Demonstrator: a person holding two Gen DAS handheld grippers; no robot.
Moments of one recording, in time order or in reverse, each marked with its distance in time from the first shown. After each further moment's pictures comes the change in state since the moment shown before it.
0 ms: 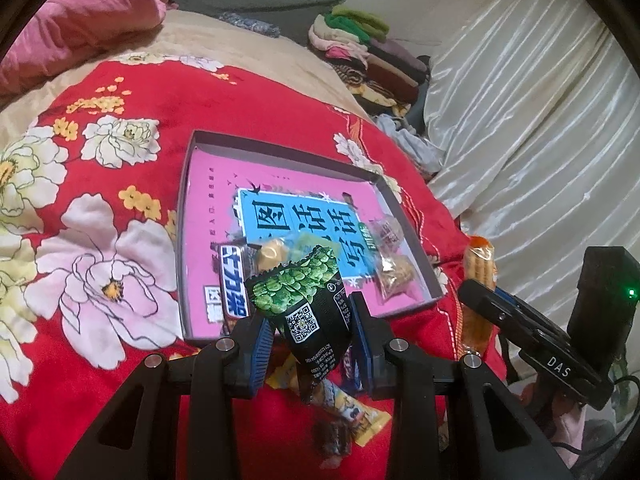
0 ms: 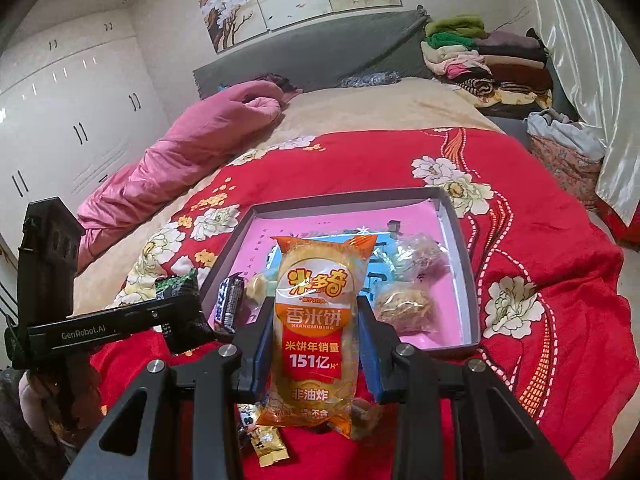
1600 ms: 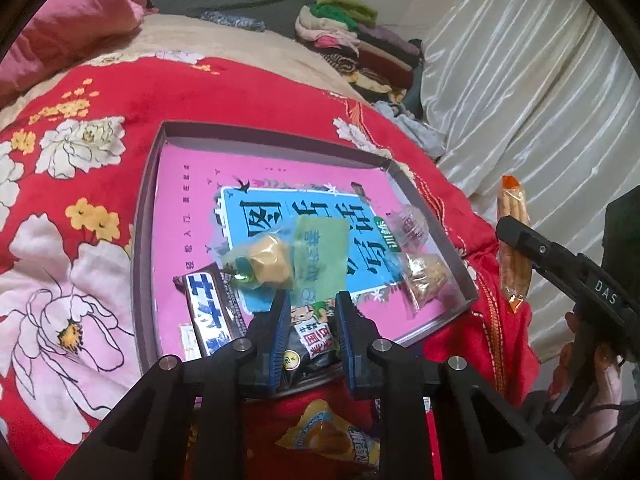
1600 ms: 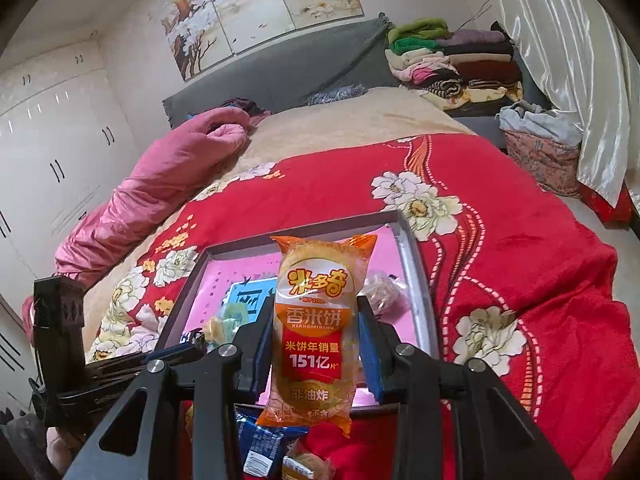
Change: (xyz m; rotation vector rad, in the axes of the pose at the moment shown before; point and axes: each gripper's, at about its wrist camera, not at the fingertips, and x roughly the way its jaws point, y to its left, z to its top) left arm 0.062 0.003 0.005 0.074 0.030 0.015; right arm 0.021 -0.046 0.023 0.099 -0.062 -0.043
